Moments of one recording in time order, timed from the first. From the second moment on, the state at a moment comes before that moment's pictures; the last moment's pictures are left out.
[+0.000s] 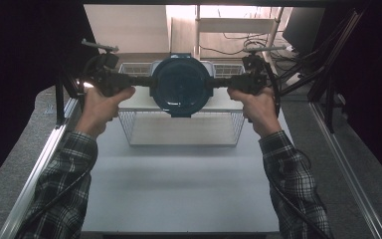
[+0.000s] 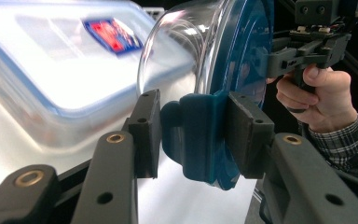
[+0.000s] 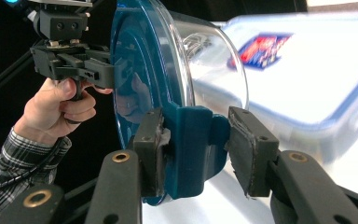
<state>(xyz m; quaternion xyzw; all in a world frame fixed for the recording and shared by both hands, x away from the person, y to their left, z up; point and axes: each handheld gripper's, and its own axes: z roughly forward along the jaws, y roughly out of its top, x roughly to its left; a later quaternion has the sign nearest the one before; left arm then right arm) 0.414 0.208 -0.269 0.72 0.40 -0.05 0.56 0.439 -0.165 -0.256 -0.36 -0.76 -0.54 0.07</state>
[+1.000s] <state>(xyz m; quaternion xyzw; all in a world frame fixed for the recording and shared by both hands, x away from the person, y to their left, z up) 0.486 0.210 -0.258 0.67 0.45 -0.06 0.58 0.513 -0.154 -0.237 -0.42 -0.72 -0.55 0.06</state>
